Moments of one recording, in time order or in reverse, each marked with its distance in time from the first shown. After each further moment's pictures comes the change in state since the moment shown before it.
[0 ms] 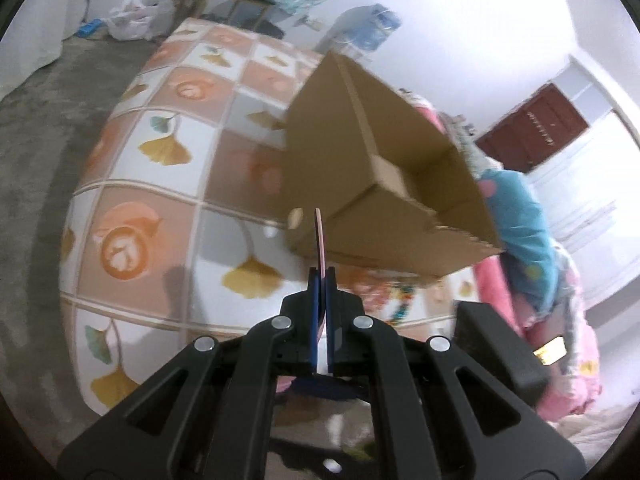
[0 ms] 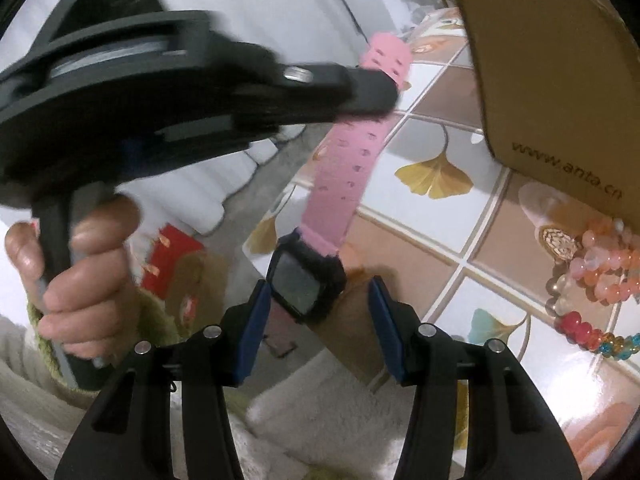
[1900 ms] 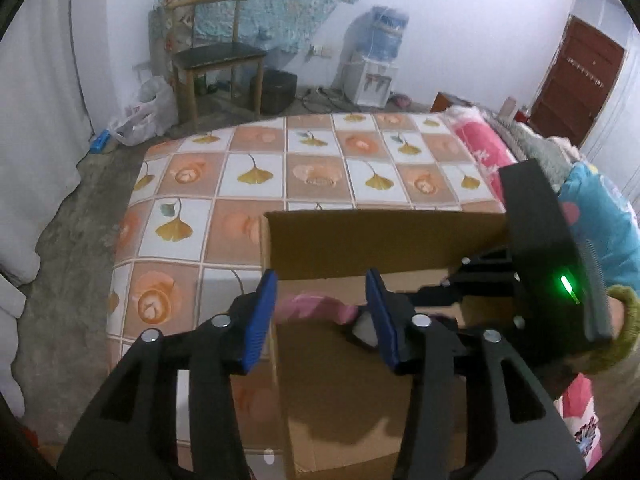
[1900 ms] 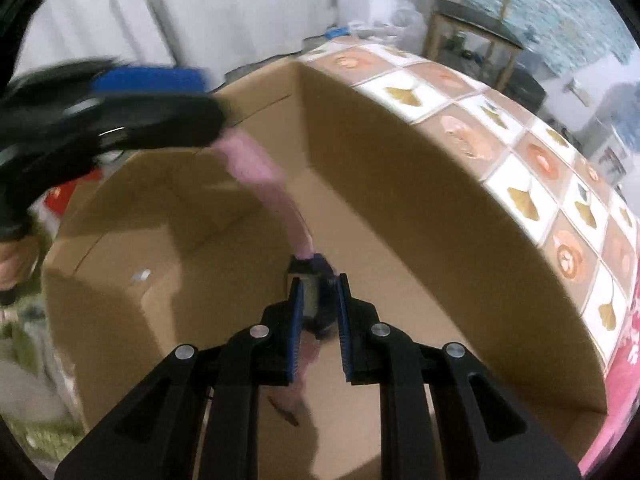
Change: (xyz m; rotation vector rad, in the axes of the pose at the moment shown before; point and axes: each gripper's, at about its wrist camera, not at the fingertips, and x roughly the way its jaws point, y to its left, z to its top) left arm 0.101 -0.088 0.170 0.265 -0.078 0.360; right arm -0.062 -0.152 0.206 -0.287 0.216 -0.370
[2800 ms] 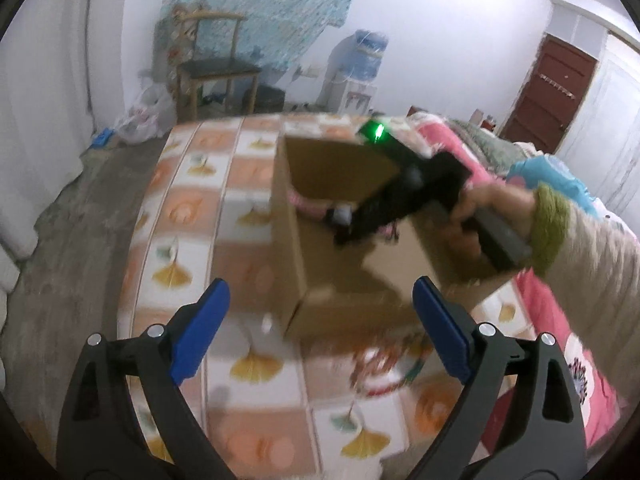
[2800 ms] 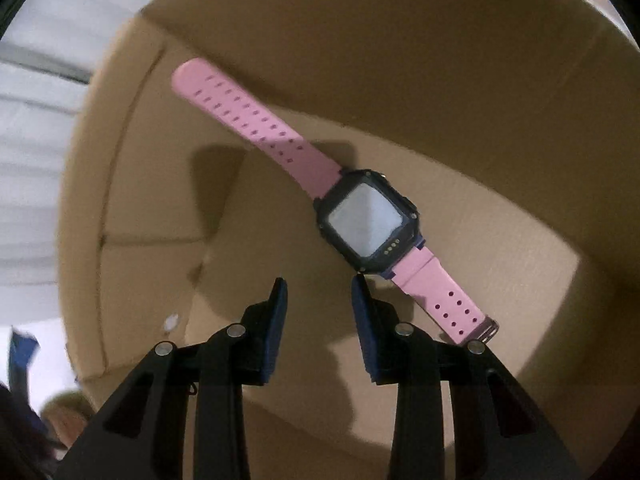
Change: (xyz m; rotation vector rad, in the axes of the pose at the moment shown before) left arm -0.114 0.007 -0.137 -0.023 -0.062 -0.059; right arm 0.074 -0.036 0.015 0.452 0.278 0.134
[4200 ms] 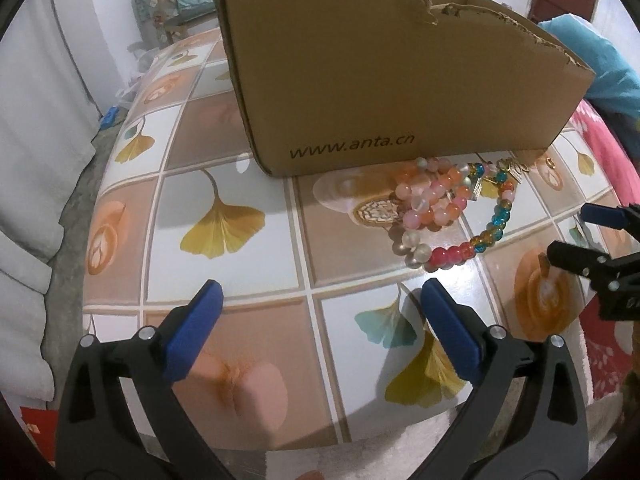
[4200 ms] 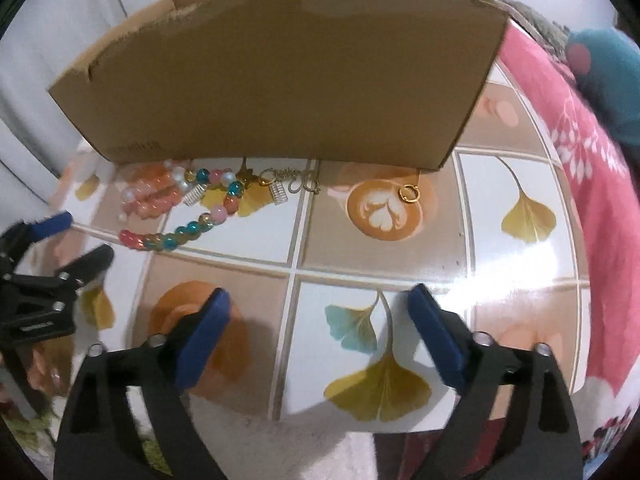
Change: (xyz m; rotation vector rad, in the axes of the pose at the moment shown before) left arm 0.084 -0.021 -0.107 0.196 0.244 0.164; right arm 0.007 0.016 -0.298 0.219 -0.422 -0.373
